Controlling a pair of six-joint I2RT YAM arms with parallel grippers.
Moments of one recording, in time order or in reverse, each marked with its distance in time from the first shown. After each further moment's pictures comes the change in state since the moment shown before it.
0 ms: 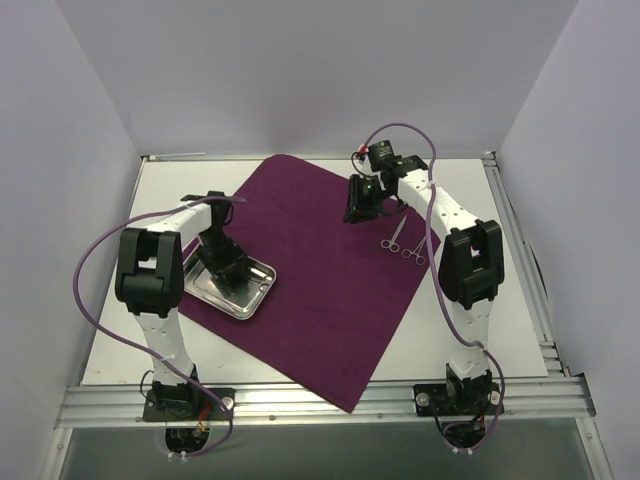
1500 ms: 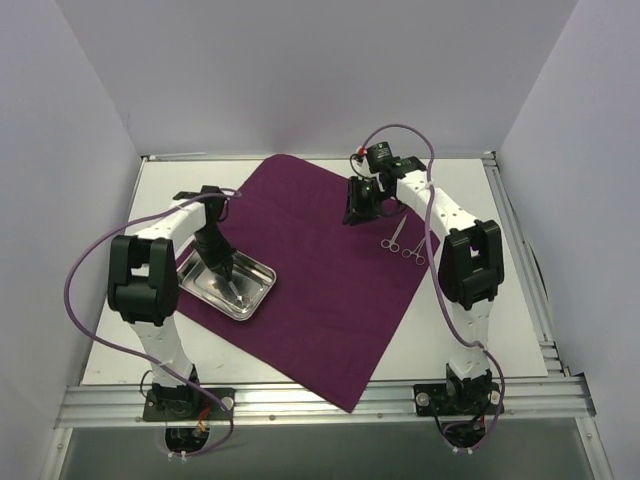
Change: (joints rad) left arm 0.003 -0.061 -0.020 -0.007 -0.098 0.021; right arm 0.008 -0.003 -0.014 0.000 0.008 -0.016
